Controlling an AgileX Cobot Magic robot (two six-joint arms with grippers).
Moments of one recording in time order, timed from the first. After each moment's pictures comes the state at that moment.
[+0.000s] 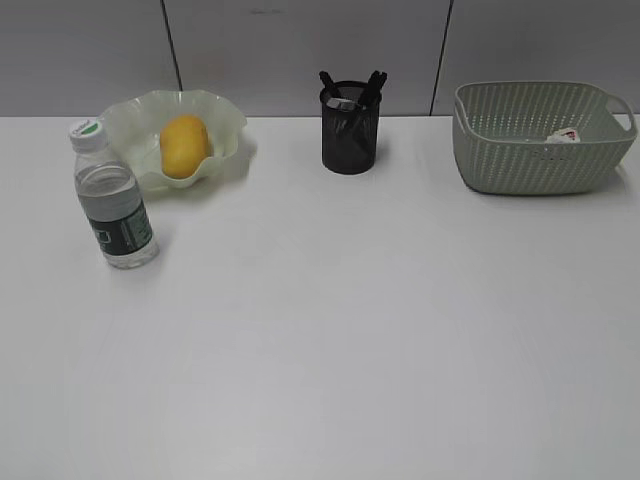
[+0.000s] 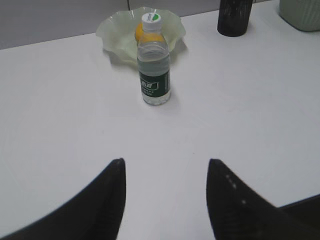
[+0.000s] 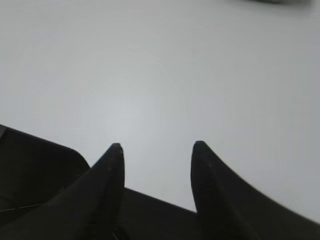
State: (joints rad) left arm -0.24 0.00 -0.55 -0.03 1.08 0.04; right arm 0.45 0.22 -0.52 -0.06 1.04 0.09
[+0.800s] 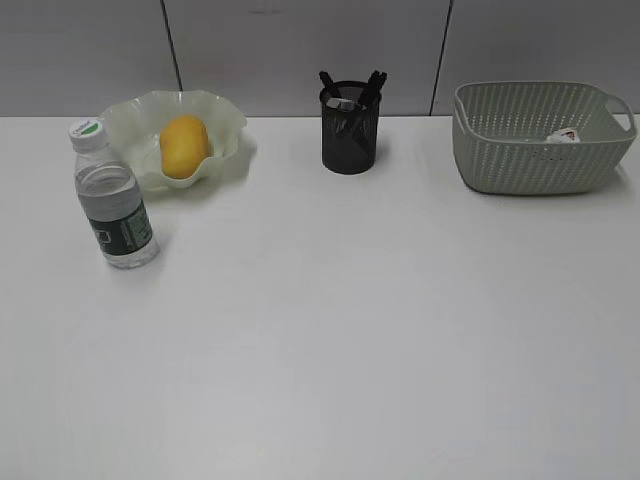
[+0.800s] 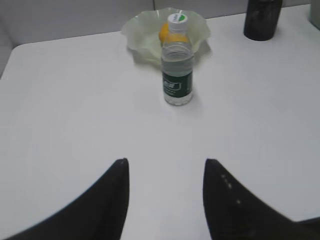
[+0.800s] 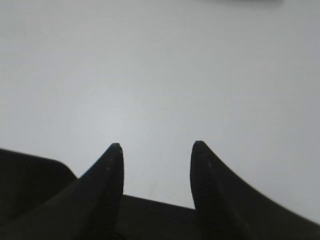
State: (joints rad) left arm -0.12 0.00 -0.54 -0.02 1.06 0.04; right arm 0.30 0.21 -0.52 -0.04 1.04 0.09
